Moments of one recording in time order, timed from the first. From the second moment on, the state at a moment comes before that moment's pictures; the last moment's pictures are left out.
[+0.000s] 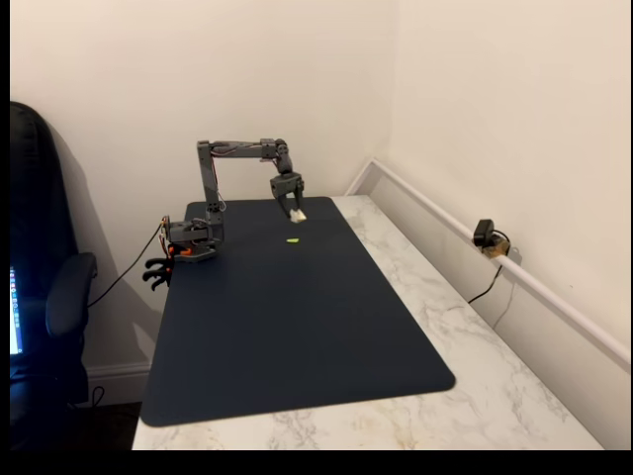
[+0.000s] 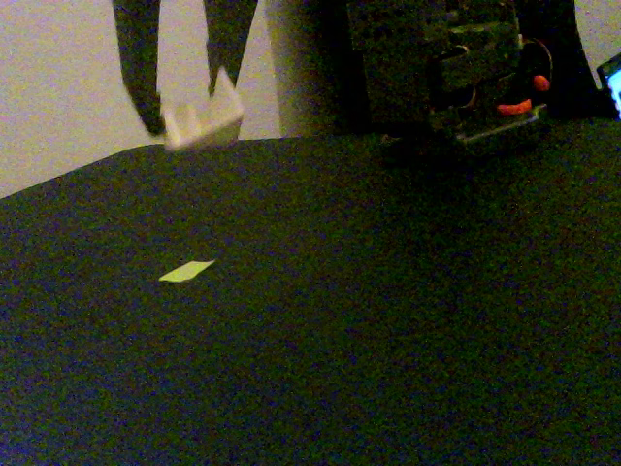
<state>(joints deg) 2.0 90.9 95.9 74.5 21.1</state>
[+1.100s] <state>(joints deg) 10.5 79.5 104.6 59.8 21.2</state>
